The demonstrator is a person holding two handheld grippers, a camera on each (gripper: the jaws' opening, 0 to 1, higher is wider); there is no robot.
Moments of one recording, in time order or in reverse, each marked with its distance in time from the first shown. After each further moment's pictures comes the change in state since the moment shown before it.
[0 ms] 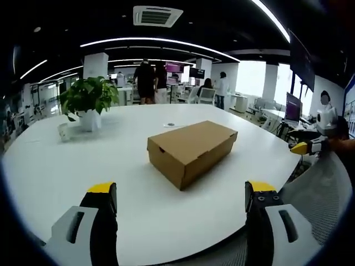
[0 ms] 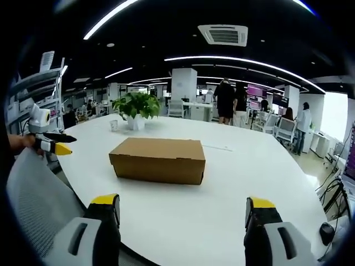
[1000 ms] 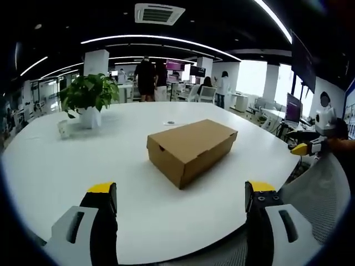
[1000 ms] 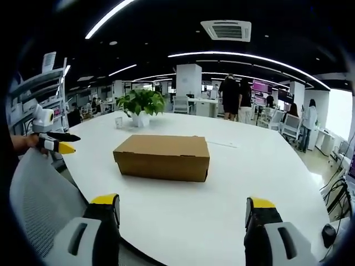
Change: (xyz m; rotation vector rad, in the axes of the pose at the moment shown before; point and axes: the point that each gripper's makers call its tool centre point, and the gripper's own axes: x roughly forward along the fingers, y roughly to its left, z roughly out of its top) left arm 0.000 0.000 -0.001 -0.018 0.018 -0.004; right arm 0.002 0.002 -0.002 0.002 0.036 0.052
